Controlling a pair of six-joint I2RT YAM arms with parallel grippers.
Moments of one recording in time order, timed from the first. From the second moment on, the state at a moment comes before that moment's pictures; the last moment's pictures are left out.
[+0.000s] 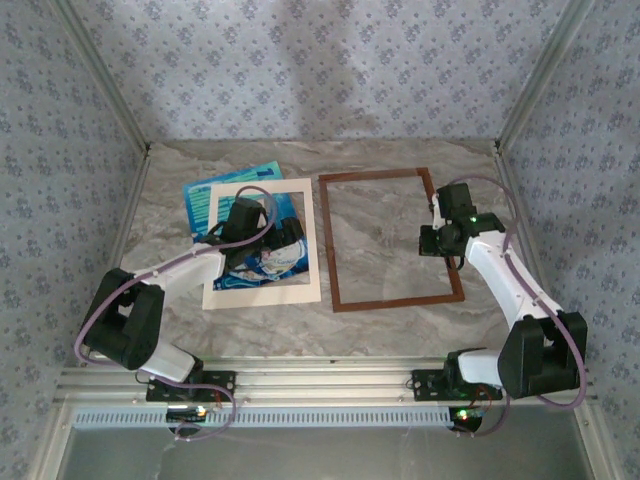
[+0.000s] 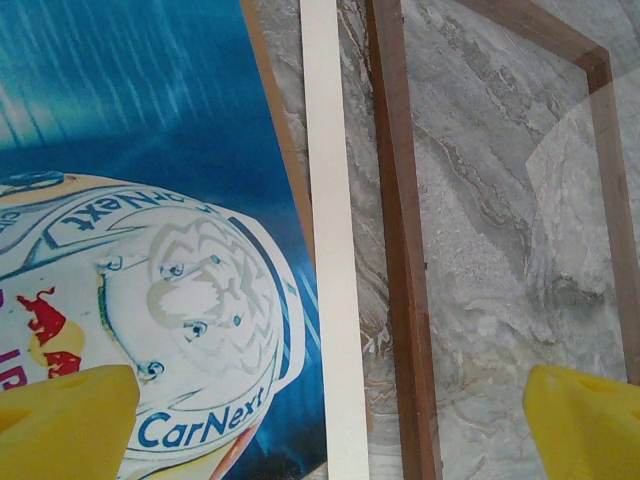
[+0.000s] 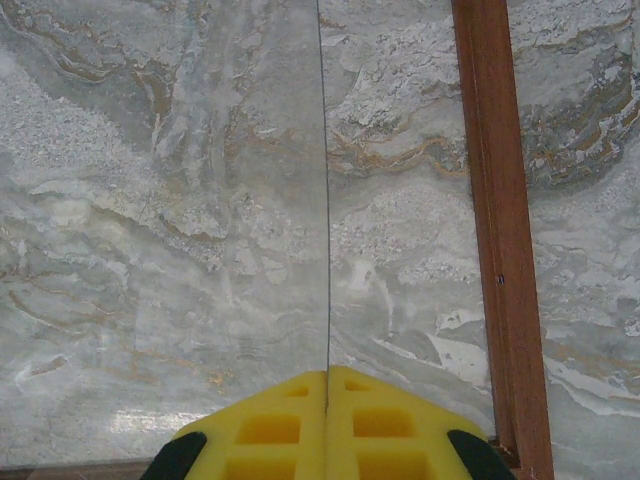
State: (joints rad) left arm -0.49 1.48 0.82 -0.06 0.17 -0.74; right arm 0.15 1.29 1.02 -0.84 0.00 0.17
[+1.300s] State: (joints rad) left arm -0.49 1.58 0.89 -0.06 0.17 -0.72; right arm 0.12 1.32 1.01 -0.80 0.01 0.17
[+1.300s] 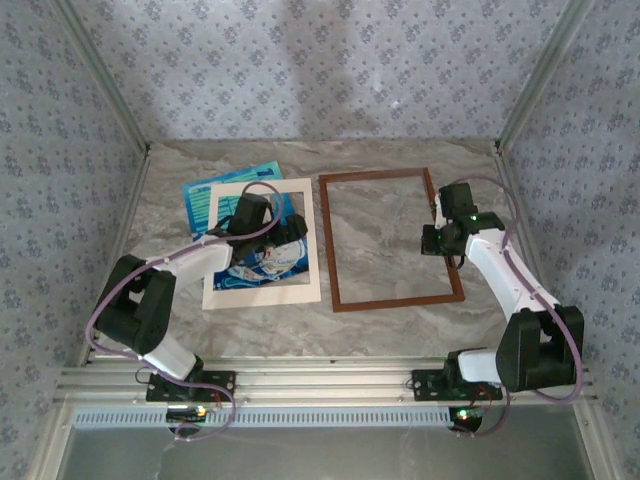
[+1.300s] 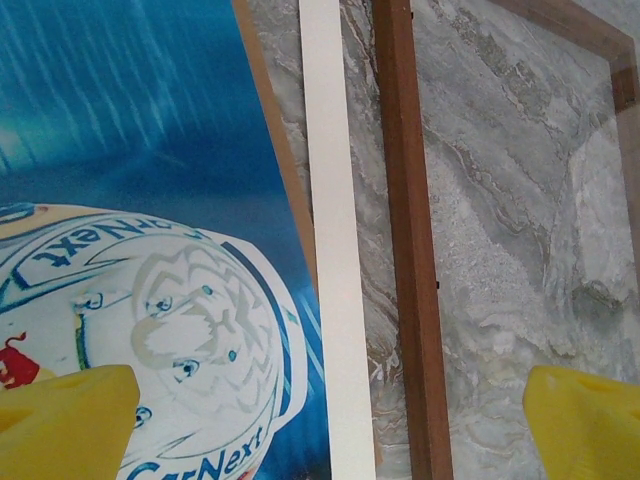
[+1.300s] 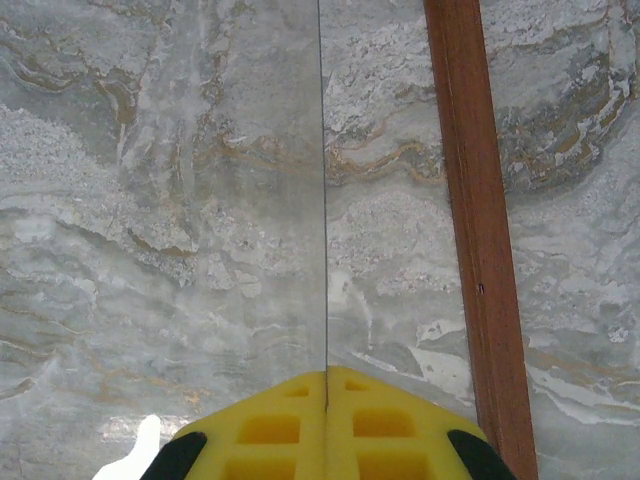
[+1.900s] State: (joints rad) left arm -0.55 1.66 0.98 -0.11 0.20 -0.65; right arm 0.13 1.30 0.97 -0.74 0.00 0.16
